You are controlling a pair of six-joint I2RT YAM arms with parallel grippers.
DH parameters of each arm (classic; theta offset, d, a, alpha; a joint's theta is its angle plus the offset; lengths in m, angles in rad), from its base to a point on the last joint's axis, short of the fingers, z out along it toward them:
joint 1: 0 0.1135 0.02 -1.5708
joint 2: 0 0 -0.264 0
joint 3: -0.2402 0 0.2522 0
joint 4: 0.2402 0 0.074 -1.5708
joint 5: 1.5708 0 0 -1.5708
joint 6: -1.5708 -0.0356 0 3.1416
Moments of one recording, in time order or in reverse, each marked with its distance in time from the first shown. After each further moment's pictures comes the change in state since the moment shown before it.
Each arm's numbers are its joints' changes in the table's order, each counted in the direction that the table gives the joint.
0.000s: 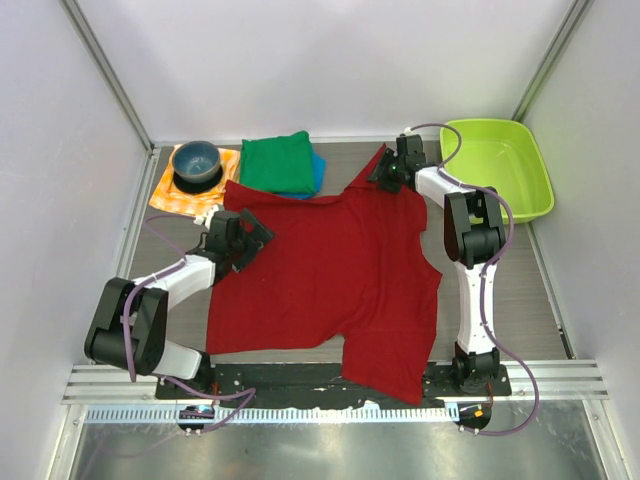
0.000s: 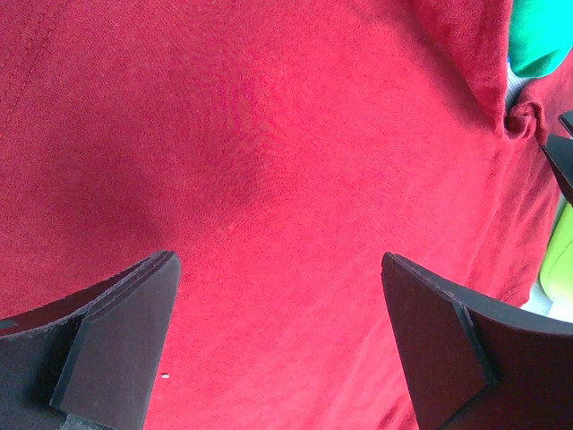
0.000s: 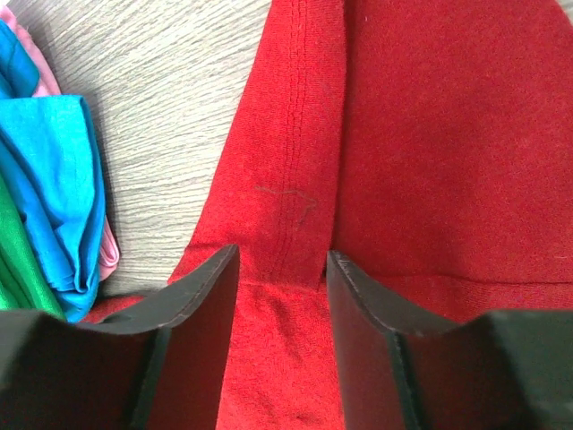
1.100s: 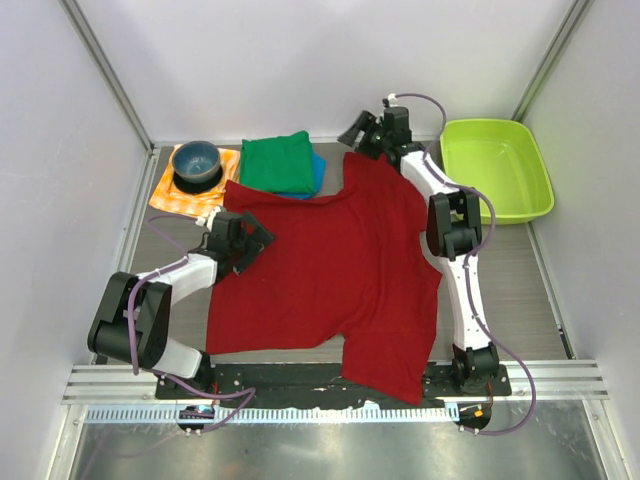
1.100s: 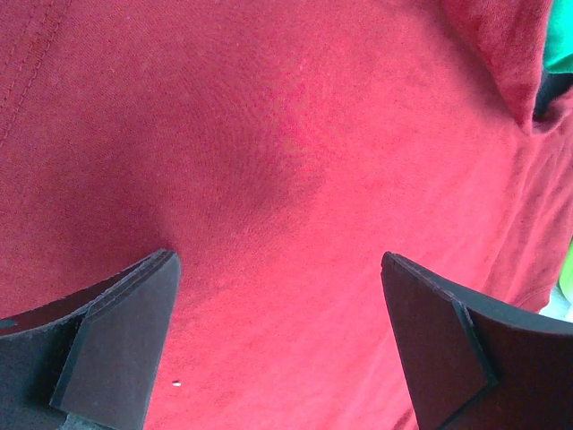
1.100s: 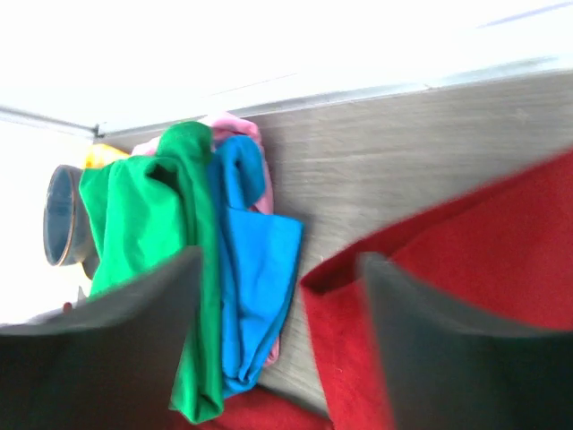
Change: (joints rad) left arm -0.001 0.037 0.000 -0.008 0.000 -0.008; right arm 0.040 0.211 -0.446 -0.059 -0.134 -0.046
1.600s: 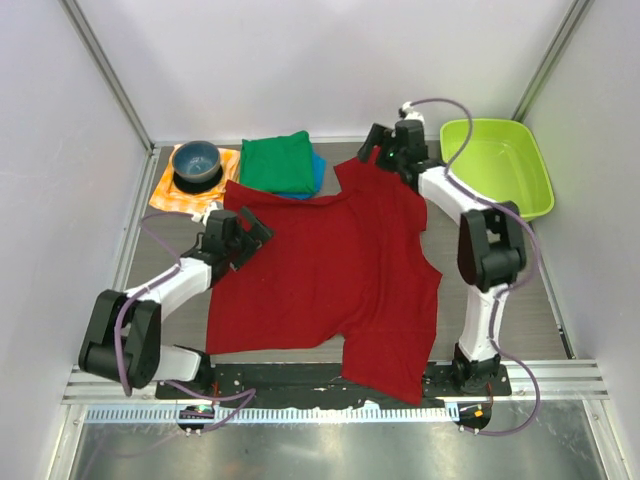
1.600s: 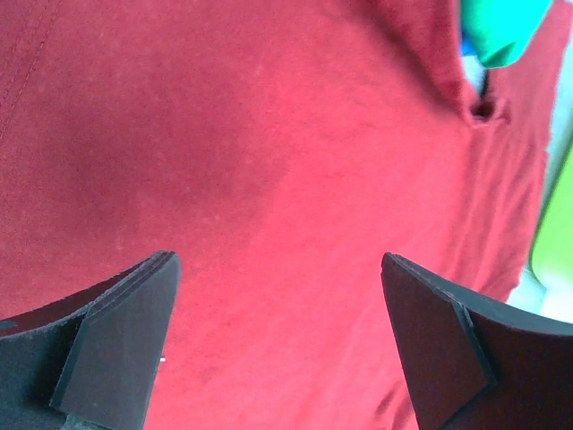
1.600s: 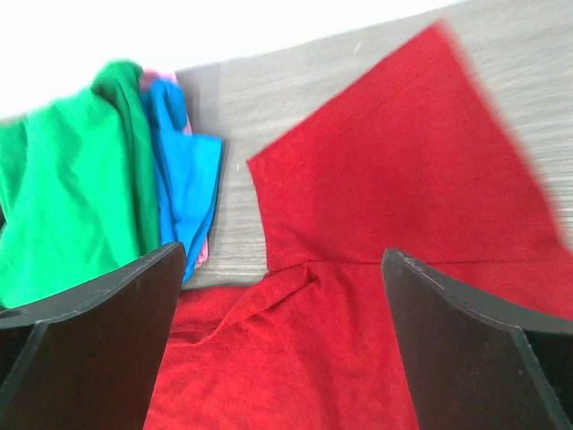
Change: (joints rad) left arm 0.000 -0.076 0.000 0.031 0.007 -0.021; right arm 0.032 -0.419 0.584 -0.109 0.249 0.157
